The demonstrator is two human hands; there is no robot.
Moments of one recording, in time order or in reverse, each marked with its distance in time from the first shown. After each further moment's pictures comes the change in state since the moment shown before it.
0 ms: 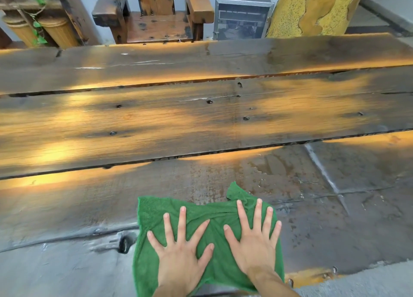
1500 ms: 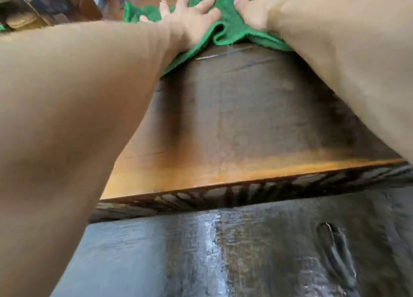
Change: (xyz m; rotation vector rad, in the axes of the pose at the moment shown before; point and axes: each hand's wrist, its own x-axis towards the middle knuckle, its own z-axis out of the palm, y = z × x) left_hand 0.929 0.010 -0.203 0.308 0.100 -0.009; right_hand 0.918 -0.151 -0.198 0.013 0.234 -0.095
